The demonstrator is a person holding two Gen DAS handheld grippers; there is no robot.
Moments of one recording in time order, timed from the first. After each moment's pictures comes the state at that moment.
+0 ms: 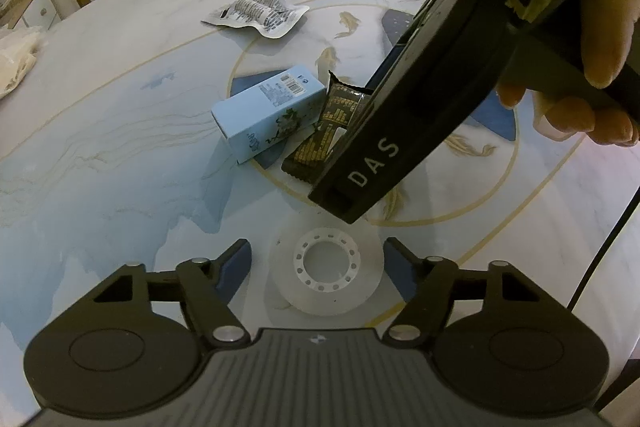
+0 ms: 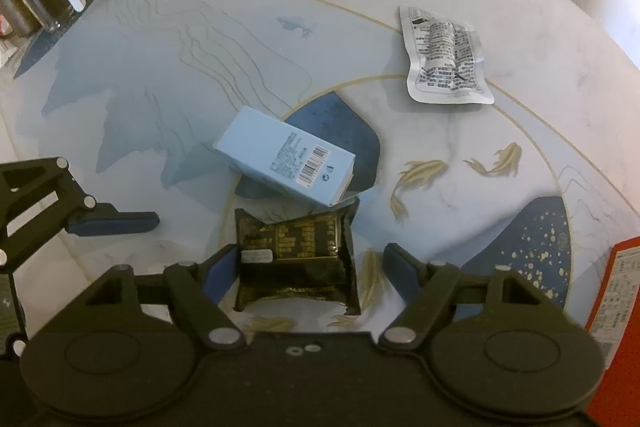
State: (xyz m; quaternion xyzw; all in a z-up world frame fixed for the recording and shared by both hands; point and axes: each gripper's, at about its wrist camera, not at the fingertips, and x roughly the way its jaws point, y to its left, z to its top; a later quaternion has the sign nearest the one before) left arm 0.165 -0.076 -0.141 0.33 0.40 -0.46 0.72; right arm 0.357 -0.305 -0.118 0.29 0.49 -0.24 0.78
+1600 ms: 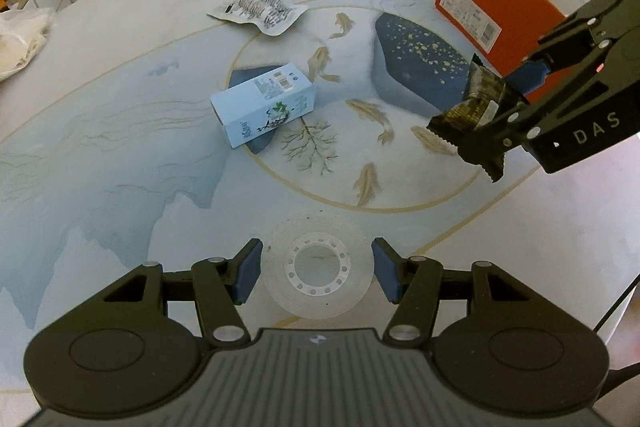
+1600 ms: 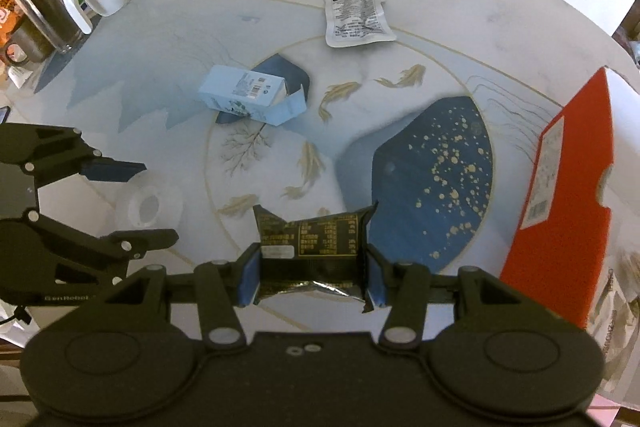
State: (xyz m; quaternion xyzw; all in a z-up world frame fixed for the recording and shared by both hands) left arm 0.147 -0.070 -0.120 0.31 0.42 -0.45 0.73; right arm 0.252 -0.268 -0.085 0.37 0.42 -0.31 0.77
